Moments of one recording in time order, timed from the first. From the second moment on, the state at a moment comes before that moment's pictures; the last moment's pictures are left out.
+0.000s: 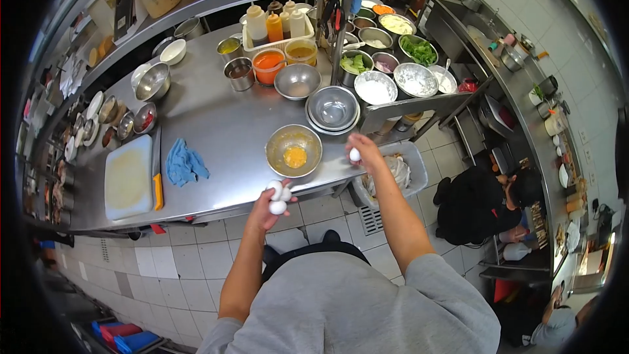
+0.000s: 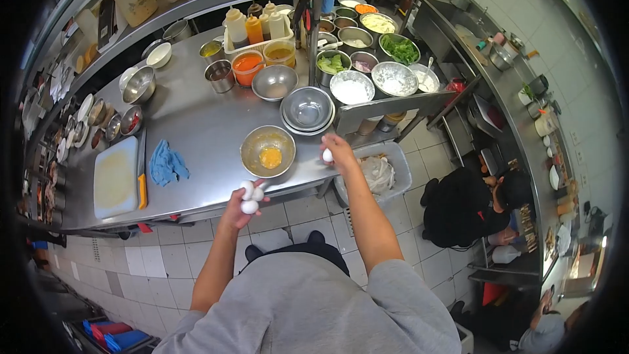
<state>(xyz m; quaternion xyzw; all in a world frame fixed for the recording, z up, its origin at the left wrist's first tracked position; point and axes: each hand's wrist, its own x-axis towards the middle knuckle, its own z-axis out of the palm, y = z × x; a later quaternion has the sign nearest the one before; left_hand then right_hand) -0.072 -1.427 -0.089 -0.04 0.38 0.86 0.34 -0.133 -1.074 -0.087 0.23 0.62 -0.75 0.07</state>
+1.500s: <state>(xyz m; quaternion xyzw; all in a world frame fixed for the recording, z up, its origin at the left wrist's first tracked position) -0.035 -1.431 -0.087 0.00 0.42 0.78 0.45 -0.163 -1.029 -0.001 0.17 0.67 -0.72 -0.10</state>
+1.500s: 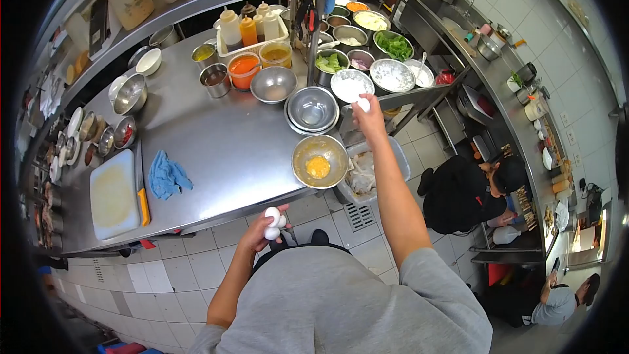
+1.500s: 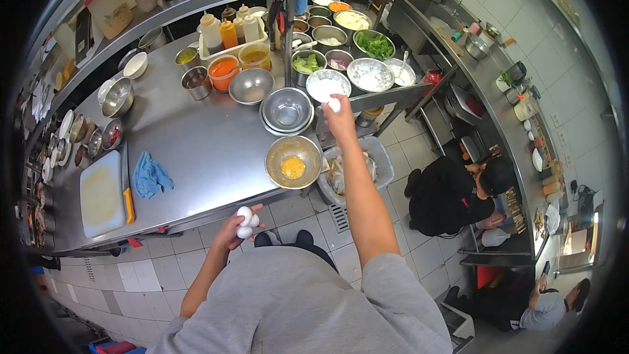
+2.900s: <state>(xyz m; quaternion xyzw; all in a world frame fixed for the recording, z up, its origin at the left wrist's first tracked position) -0.061 -1.392 -0.060 0.02 0.46 0.71 0.53 -0.115 -1.071 -0.055 0.20 0.81 -0.51 -0.21</state>
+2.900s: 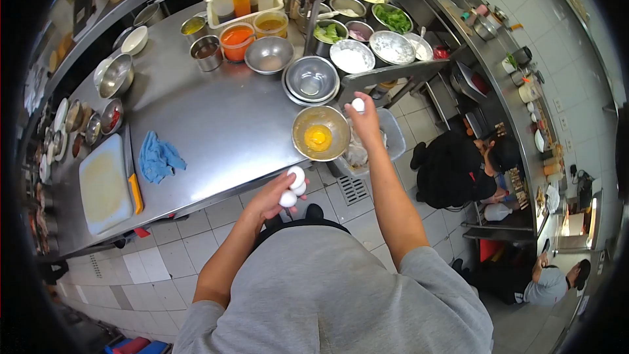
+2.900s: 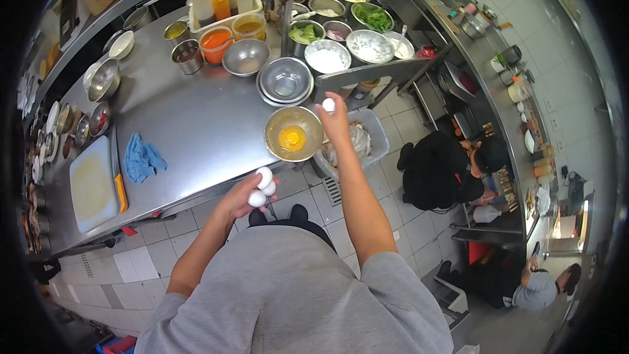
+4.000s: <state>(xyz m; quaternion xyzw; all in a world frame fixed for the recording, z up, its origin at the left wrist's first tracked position) -0.073 -1.395 -0.034 -0.03 0.43 0.75 0.50 -0.187 -1.045 -0.024 0.11 0.89 -0.32 -0.31</state>
